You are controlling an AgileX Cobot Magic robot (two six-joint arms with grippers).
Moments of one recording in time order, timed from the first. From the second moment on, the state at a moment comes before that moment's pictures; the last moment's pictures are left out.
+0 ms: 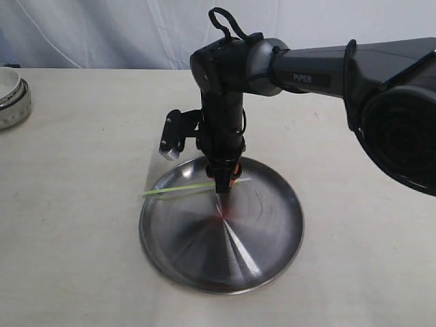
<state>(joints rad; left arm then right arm) 0.05 0.00 0.00 0.18 0.26 0.06 0.68 2.30 -1.79 -0.04 1.10 -0.89</state>
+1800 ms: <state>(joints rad) 0.05 0.00 0.00 0.18 0.16 0.05 0.68 2.19 -1.78 0.04 1.13 -0.94</state>
